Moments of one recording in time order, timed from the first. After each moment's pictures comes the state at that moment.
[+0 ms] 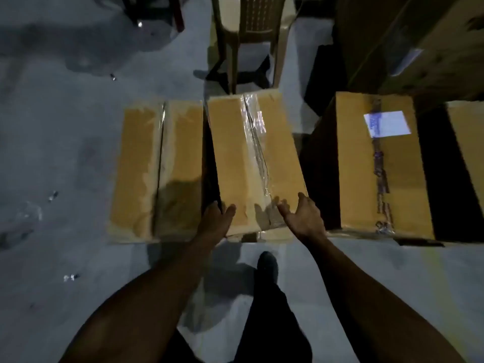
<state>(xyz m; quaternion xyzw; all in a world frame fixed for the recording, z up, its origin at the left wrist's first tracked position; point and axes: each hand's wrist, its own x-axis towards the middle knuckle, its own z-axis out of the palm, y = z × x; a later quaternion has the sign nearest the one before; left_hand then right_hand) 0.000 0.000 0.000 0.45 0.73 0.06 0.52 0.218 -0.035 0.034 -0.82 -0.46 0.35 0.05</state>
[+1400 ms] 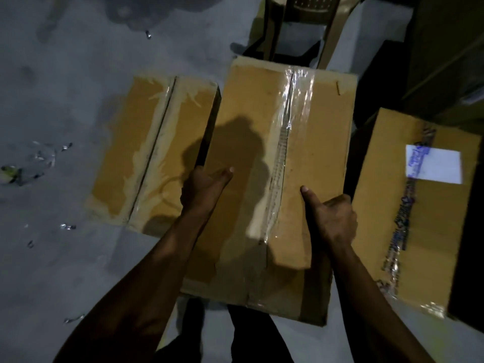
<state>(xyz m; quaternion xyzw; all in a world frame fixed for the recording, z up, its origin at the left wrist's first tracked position) 0.073 0.092 0.047 0.32 0.86 0.18 0.35 0.312 0.065 0.035 -0.85 -0.35 0.36 0.16</state>
